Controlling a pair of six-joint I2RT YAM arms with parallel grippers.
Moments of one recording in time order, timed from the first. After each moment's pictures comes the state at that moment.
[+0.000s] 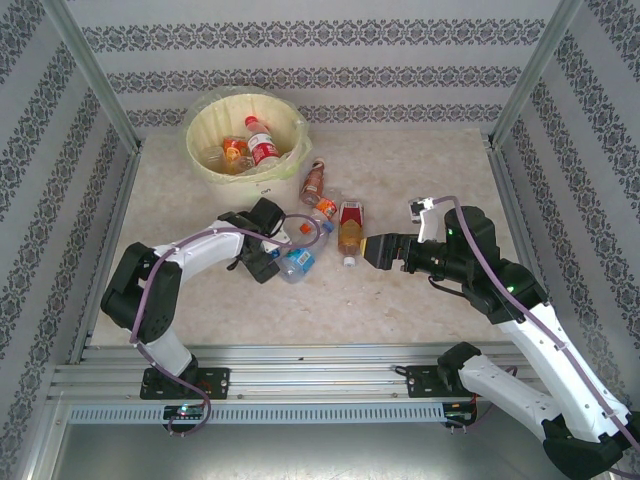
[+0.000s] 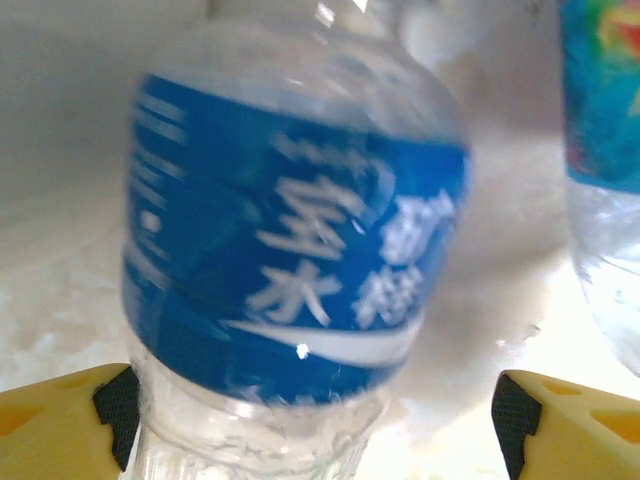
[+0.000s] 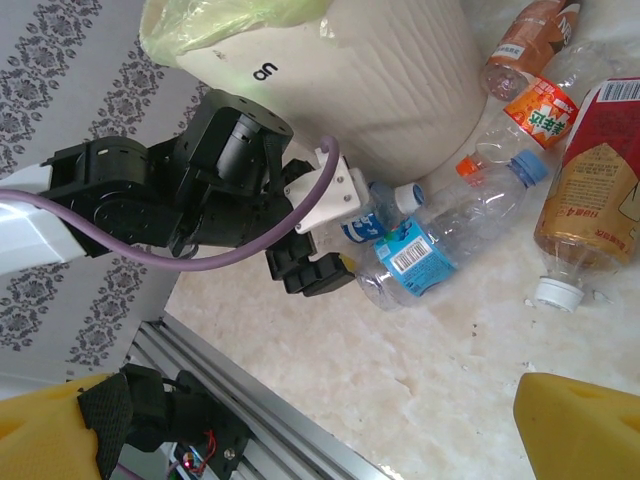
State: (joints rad) left arm -0.49 1.67 1.07 -0.74 -0.19 0.37; right arm 0.51 0.79 1.02 -0.72 -0.39 0.60
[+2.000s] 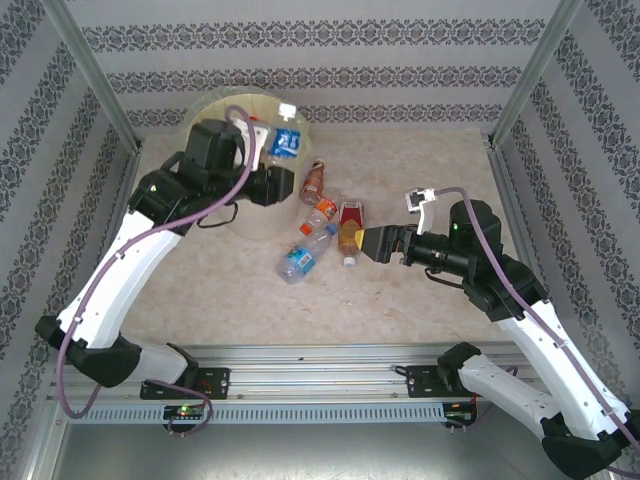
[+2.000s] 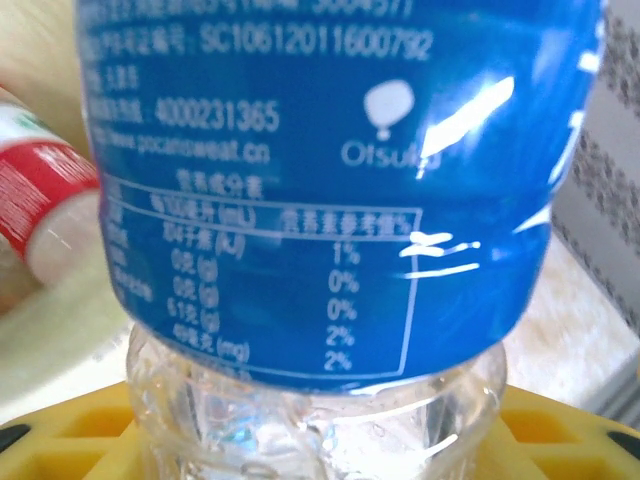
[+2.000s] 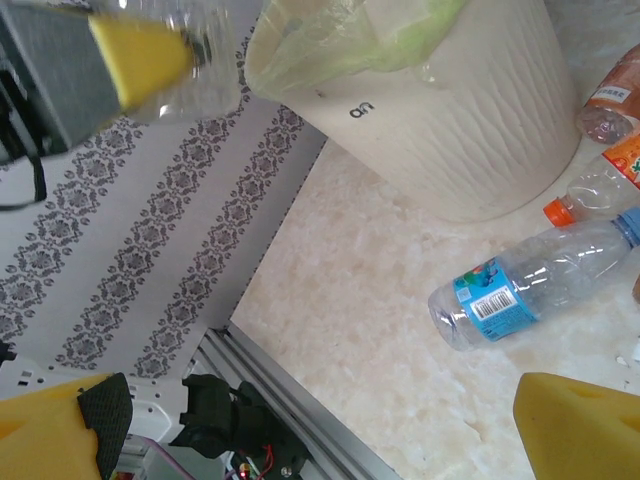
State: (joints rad) left arm -0.52 1.41 1.81 -0.98 0.10 -0.27; right arm 0.51 0.81 1.04 -0.59 -0.51 0.65
